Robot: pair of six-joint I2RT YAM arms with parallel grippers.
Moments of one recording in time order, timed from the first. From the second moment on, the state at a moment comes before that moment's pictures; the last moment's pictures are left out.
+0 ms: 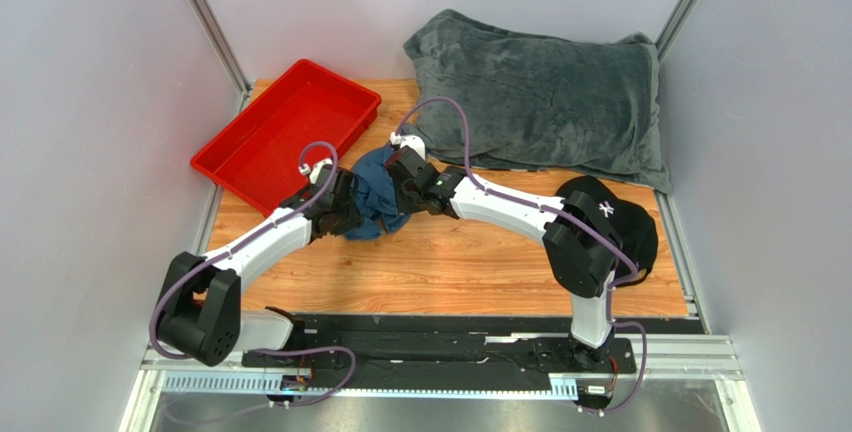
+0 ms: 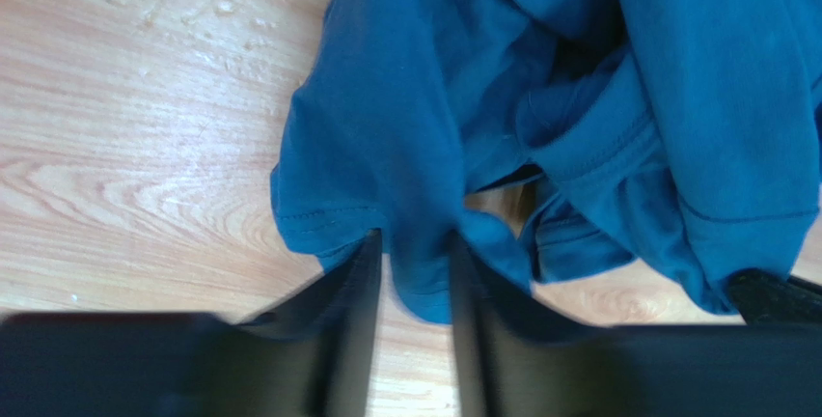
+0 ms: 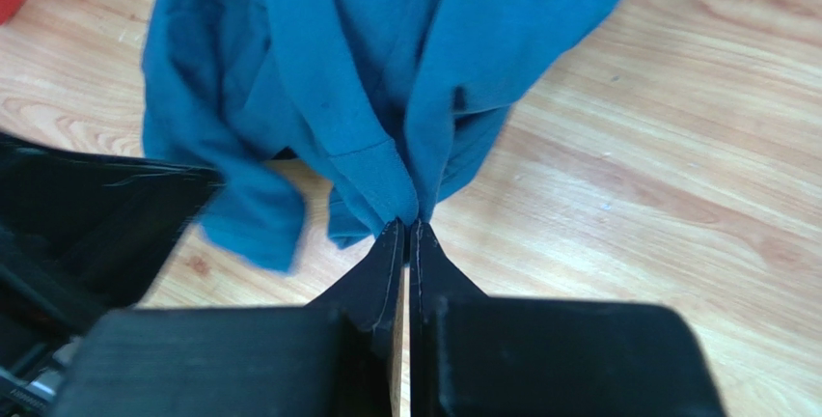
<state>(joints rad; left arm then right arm) -0.40 1.30 0.72 -0.39 -0.19 -0.79 0.93 1.91 1.49 -0.43 0.23 0.56</state>
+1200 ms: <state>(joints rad) -0.40 0.82 1.38 -0.79 -0.46 -0.46 0.46 1.29 1.69 -0.70 0.40 0.41</state>
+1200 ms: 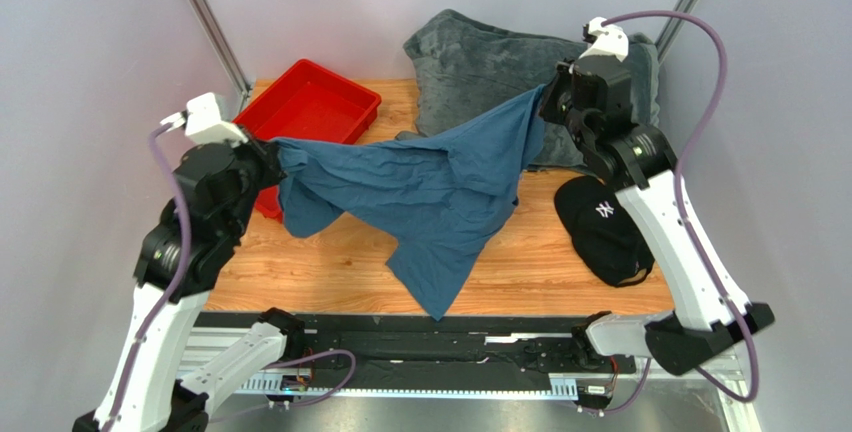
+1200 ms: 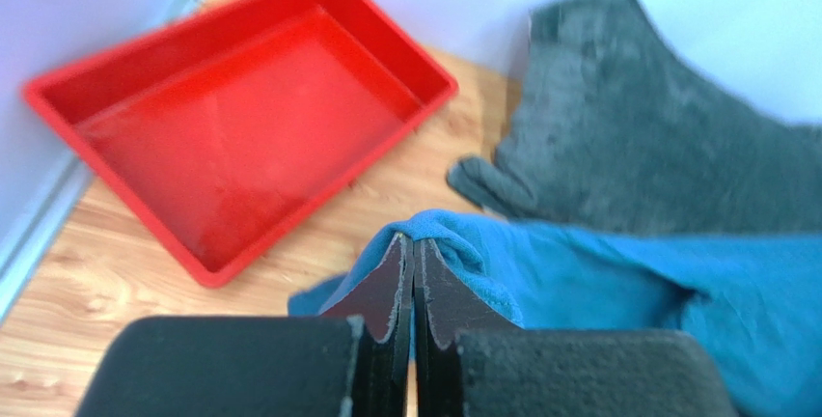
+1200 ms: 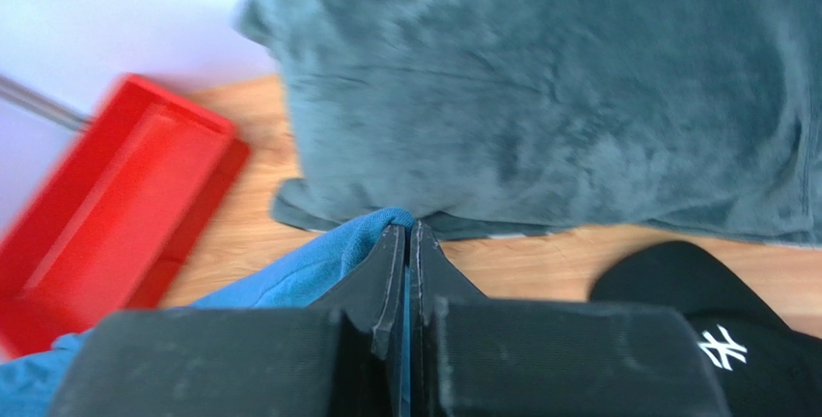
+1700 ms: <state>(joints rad) -0.40 0.68 1.30 -0.77 -0.38 -0.44 0.39 1.22 1.74 -0.79 0.29 0.44</state>
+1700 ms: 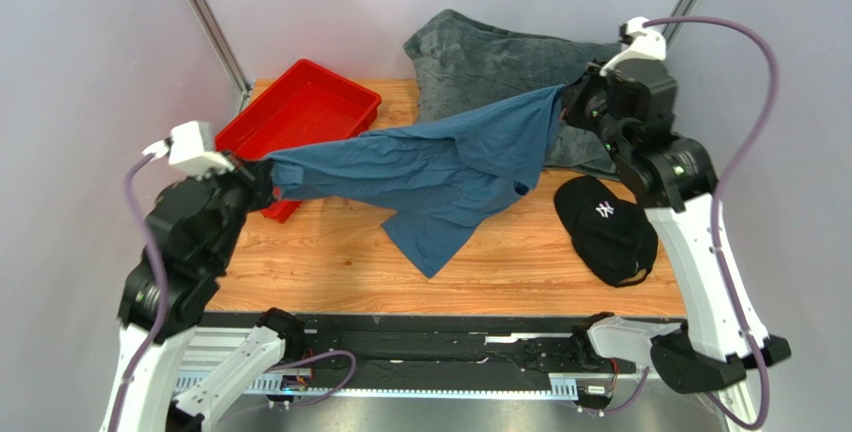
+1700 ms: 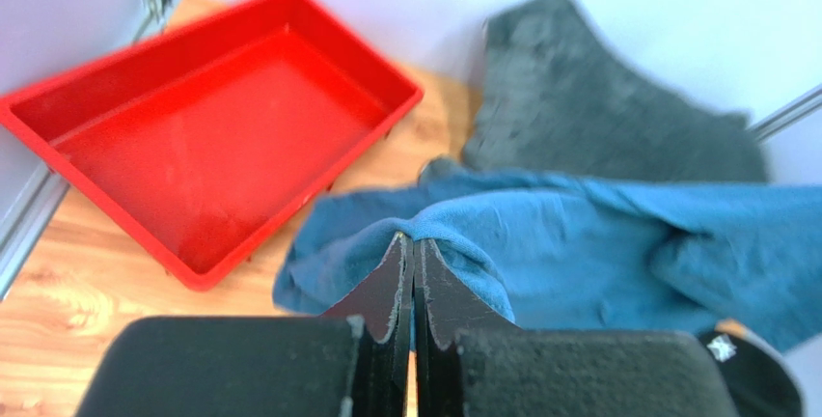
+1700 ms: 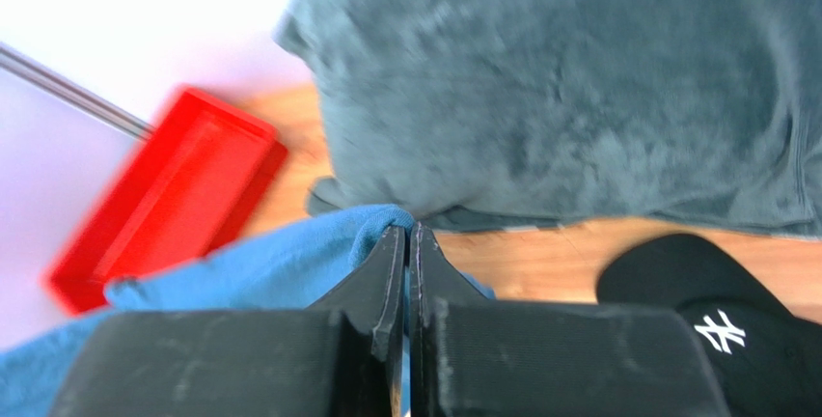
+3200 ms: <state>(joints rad) -0.39 0.81 0.72 -0.60 -0.06 -0.61 0.20 1.93 2.22 -0.89 0.02 0.46</state>
